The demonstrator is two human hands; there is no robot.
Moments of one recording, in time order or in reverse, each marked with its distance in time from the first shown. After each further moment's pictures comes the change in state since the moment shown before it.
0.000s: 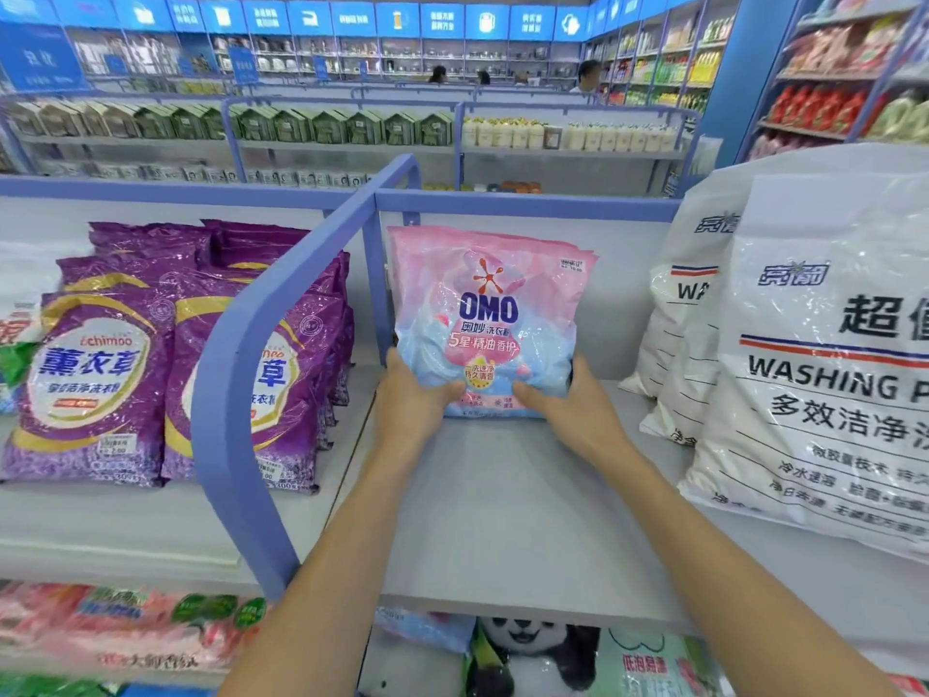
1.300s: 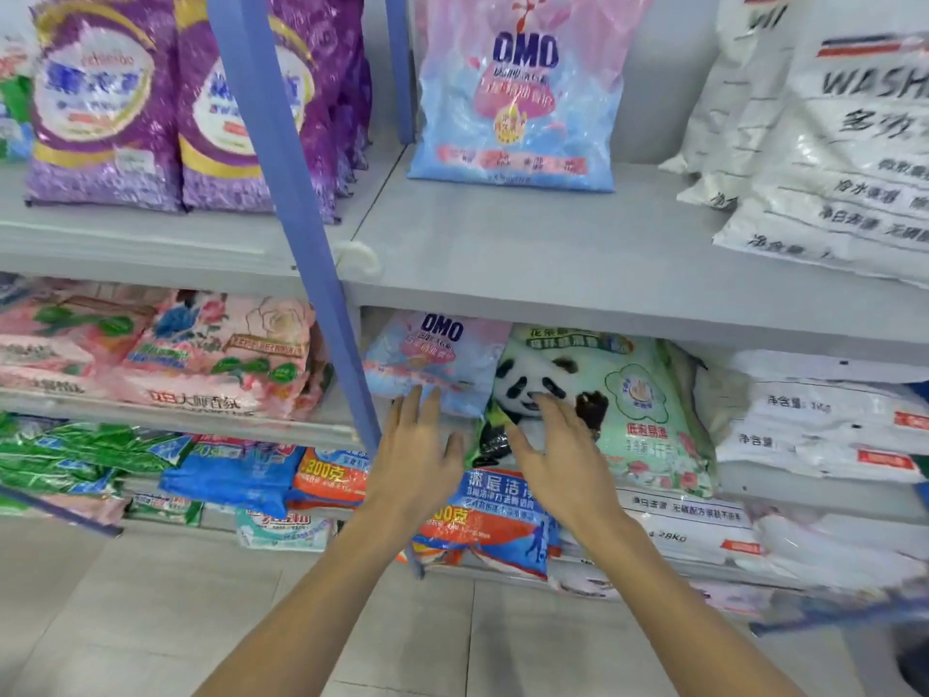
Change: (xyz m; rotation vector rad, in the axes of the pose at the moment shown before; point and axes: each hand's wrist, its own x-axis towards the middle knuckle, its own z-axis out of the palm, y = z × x) left_hand -0.245 -0.193 -0.001 0.637 -0.273 0.046; right_hand -0.245 0.142 0.076 -0.506 -0.211 0.039
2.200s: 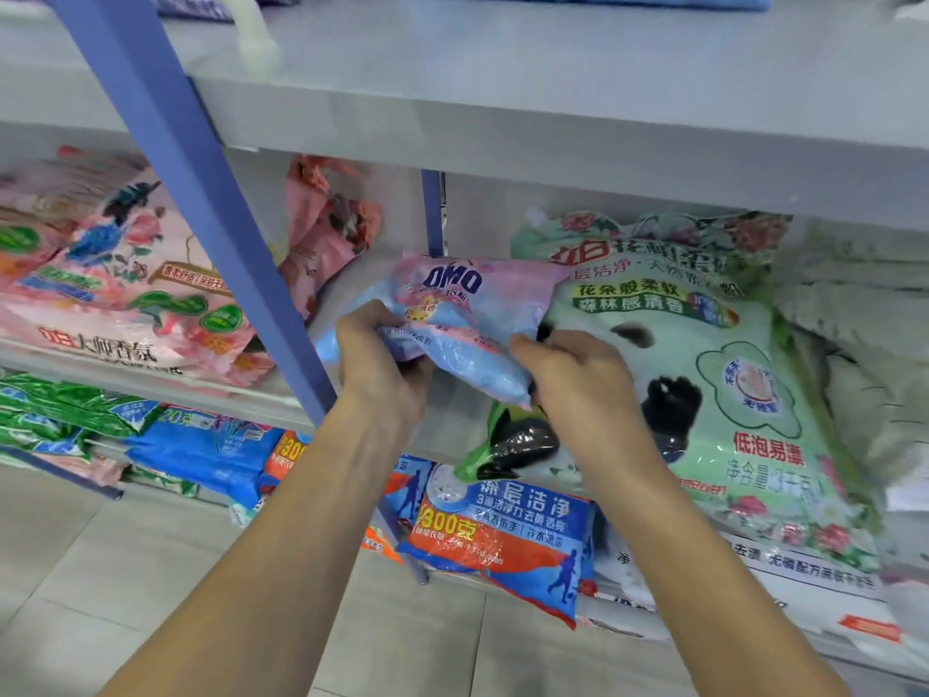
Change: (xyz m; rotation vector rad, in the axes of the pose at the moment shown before) left_hand 0.109 -0.013 0.031 -1.810 0.430 -0.642; right_hand 0.087 0.010 0.037 0.727 -0.028 0.159
